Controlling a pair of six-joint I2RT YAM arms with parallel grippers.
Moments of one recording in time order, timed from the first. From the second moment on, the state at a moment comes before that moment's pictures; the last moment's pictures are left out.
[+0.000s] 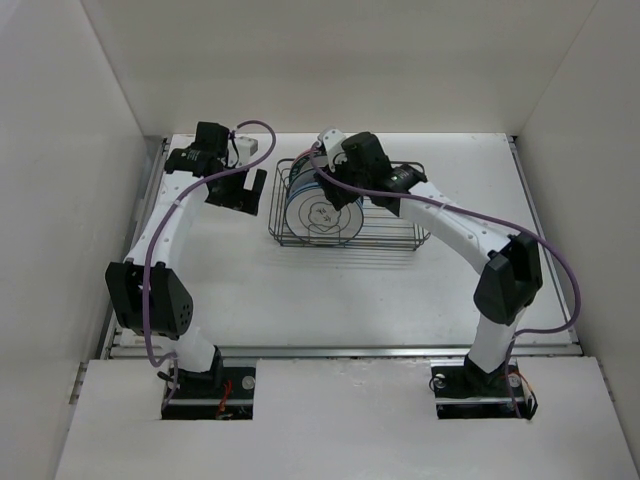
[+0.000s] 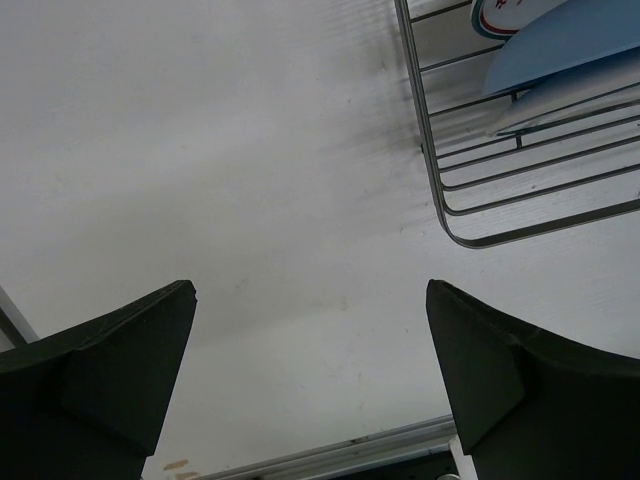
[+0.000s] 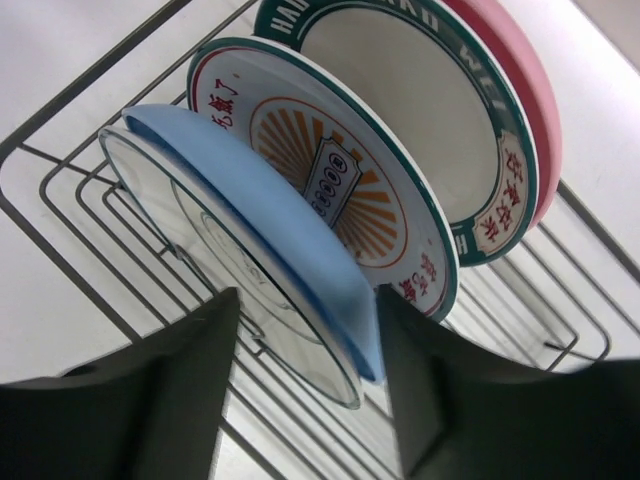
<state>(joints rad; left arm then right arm) -0.15 1.61 1.59 -1.03 0.10 0.15 0.68 1.81 1.69 -0.49 0.03 -0.15</state>
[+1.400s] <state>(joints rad) -0.15 1.62 1.57 -1.04 0.06 0.13 0.66 1.75 1.55 -0.50 0.02 -0.06</state>
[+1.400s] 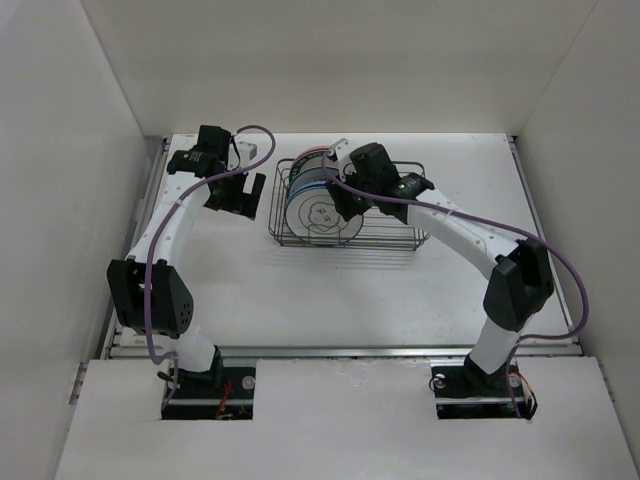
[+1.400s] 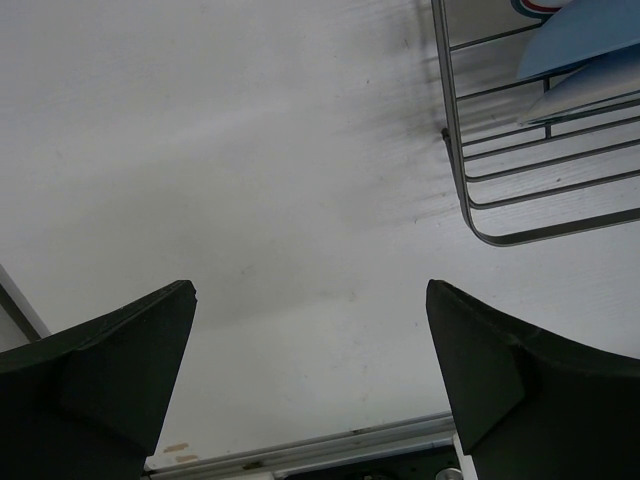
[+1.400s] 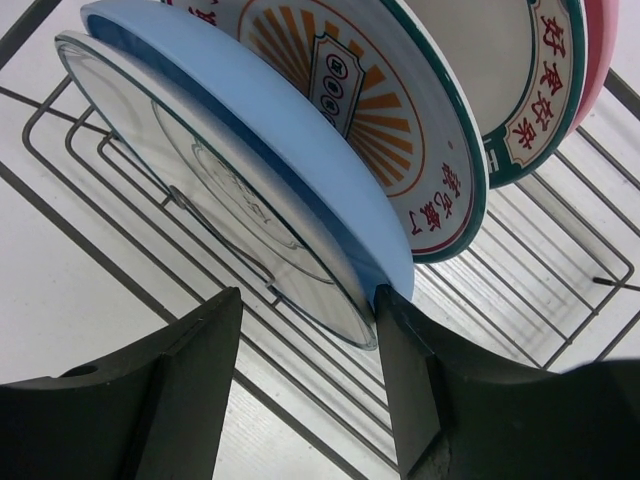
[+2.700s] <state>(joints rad) -0.15 1.82 1.72 -1.04 0.12 0.09 0.72 1.49 1.51 -0.44 0.32 -0.12</state>
